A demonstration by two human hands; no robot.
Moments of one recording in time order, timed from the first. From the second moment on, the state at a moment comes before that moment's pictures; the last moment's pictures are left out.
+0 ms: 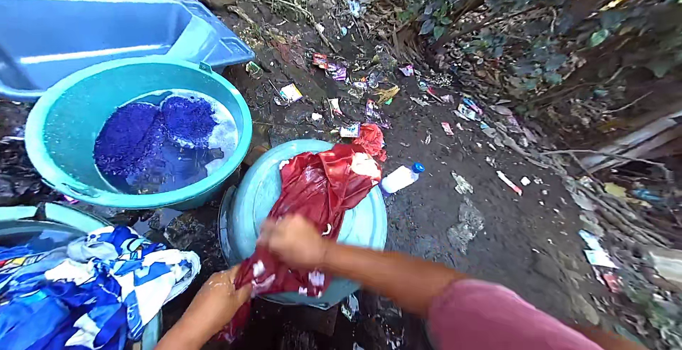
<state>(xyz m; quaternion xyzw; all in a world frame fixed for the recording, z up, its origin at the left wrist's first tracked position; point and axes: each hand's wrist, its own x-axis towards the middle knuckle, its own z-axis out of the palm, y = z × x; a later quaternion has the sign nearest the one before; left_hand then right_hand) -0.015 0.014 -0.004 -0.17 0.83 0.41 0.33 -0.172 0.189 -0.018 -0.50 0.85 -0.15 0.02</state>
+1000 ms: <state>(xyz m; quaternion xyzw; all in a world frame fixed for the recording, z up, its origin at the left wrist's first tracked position) -0.026 0.003 -0.013 -0.19 0.83 0.39 0.36 -0.271 0.193 -0.011 -0.26 0.96 -0.08 0.03</state>
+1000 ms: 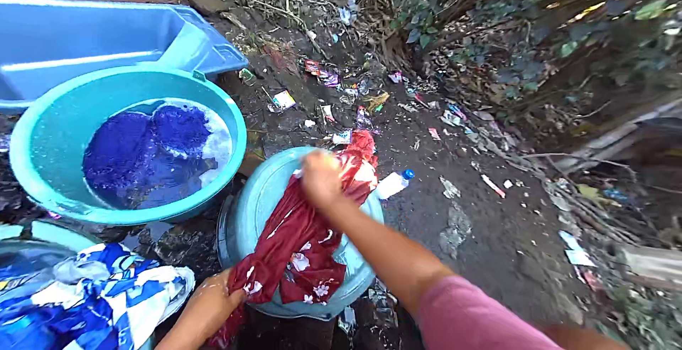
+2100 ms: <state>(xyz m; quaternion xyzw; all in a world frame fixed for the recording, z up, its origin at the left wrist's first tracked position) -0.015 0.006 0.012 -0.12 0.83 0.54 0.07 -0.332 0.334 0.039 0.05 0.68 -0.65 0.33</state>
